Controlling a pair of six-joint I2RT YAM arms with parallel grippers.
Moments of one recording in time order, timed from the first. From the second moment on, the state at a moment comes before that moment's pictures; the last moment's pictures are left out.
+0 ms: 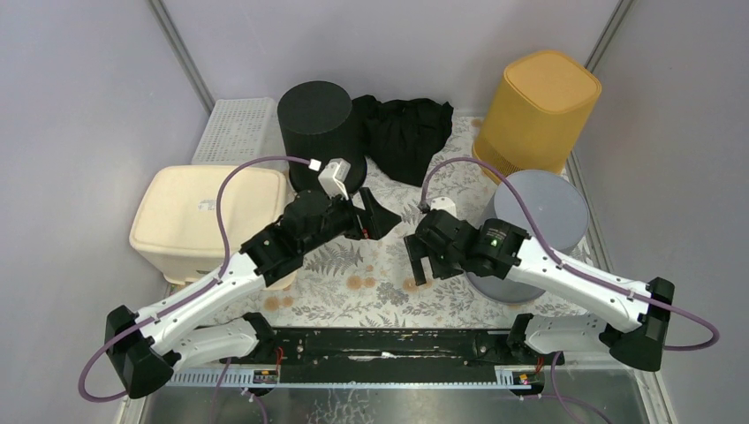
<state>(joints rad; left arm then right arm) -0.82 1.03 0.87 -0.11 0.02 -0.72 1.05 1.18 1.16 -1.05 0.24 0.66</state>
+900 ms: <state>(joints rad) -0.82 1.05 0.84 -0.11 0.02 -0.73 0.63 1.13 0.91 -0.96 0.18 0.61</state>
